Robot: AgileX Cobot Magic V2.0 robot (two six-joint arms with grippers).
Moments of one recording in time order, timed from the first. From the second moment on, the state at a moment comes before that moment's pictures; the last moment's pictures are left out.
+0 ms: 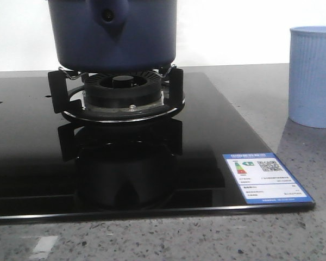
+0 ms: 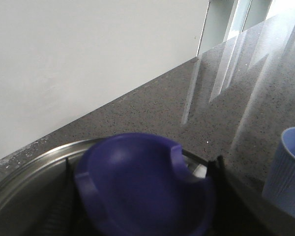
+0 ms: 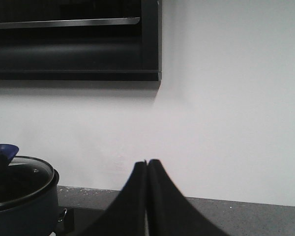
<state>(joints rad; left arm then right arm) -0.31 1.50 -1.19 -1.56 0.57 1.58 0.27 0.32 -0.60 -0.51 0.15 0.46</state>
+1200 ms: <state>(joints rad) -0.31 0.25 -0.40 -1.47 0.42 1.47 0.27 0.03 -0.37 -0.40 0.30 0.36</state>
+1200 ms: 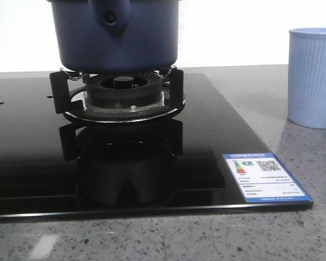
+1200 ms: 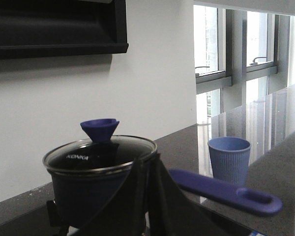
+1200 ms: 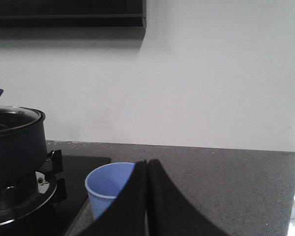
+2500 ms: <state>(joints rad) -0.31 0.08 -0.18 -0.93 0.09 1.09 0.27 -0.01 -0.36 -0.35 0.28 0.36</state>
